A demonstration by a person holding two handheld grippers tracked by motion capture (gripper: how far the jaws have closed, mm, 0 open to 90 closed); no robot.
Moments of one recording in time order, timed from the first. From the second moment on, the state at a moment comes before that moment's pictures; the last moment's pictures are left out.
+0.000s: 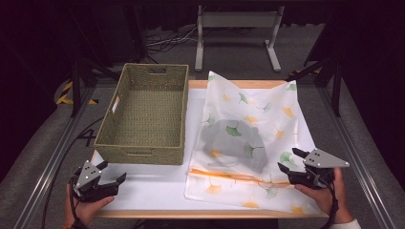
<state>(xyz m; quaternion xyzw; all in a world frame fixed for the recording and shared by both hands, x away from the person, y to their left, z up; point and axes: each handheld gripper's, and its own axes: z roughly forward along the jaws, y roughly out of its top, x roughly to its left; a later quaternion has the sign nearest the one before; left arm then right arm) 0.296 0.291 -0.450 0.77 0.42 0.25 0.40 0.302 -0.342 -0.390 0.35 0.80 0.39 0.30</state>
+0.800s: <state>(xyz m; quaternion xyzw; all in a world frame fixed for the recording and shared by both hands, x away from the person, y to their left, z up) 0.296 0.298 -0.455 0.76 0.42 0.26 0.42 0.298 -0.387 -0.438 0.42 0.74 0.42 0.30</state>
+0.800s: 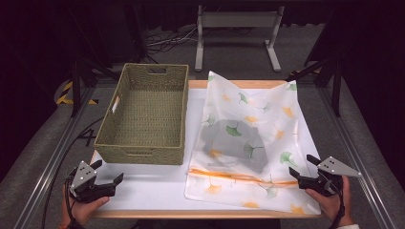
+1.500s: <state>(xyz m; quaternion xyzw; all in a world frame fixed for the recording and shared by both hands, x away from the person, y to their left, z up) 0.297 0.295 -0.455 0.76 0.42 0.26 0.42 0.297 -0.384 -0.433 0.41 0.74 0.42 0.32</state>
